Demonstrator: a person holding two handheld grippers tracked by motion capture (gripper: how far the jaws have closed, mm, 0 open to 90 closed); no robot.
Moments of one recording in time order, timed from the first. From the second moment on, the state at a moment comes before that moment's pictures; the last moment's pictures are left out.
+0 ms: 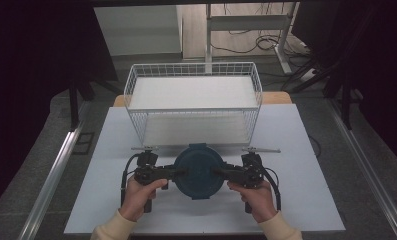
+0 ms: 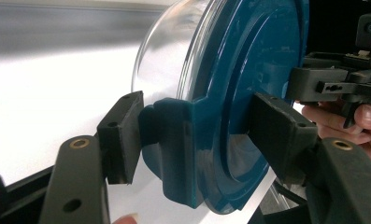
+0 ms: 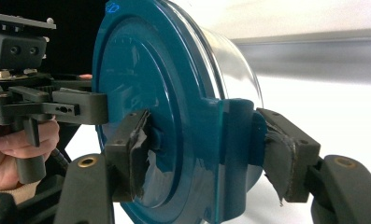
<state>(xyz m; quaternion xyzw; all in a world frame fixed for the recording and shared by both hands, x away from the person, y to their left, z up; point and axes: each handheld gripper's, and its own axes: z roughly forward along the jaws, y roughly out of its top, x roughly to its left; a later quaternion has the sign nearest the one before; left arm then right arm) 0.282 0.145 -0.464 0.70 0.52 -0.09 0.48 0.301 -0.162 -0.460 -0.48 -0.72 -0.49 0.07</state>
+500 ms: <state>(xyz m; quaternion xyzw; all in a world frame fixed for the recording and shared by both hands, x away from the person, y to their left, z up) 0.282 0.147 -0.451 0.70 0.51 -0.08 0.49 0.302 -0.161 -0.445 -0.47 -0.73 -0.50 0.05</state>
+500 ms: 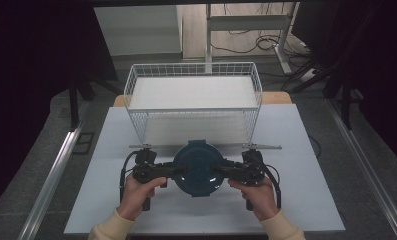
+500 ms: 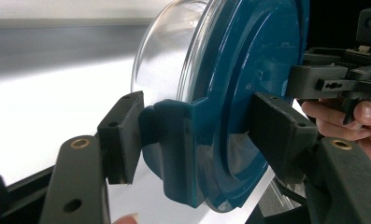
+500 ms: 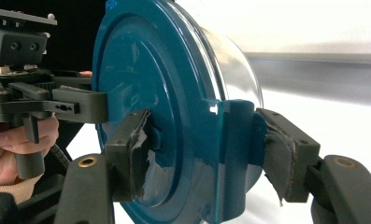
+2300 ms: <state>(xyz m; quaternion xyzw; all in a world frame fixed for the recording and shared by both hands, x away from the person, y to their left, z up) 0.361 0.152 -0.286 0.71 0.46 -0.01 0.53 0.379 -0.156 -0.279 -0.41 -0.73 -0.54 -0.02</state>
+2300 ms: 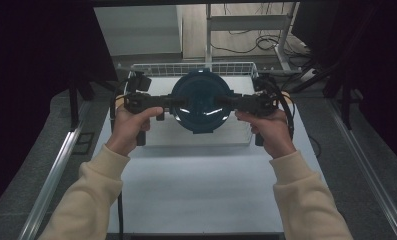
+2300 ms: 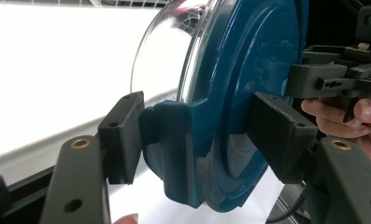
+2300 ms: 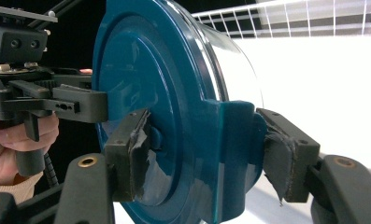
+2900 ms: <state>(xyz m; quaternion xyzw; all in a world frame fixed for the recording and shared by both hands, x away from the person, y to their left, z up) 0.419 0.168 -0.285 0.71 0.48 -0.02 0.52 0.438 -0.139 -0.275 -0.42 -0.74 -0.53 0.00</state>
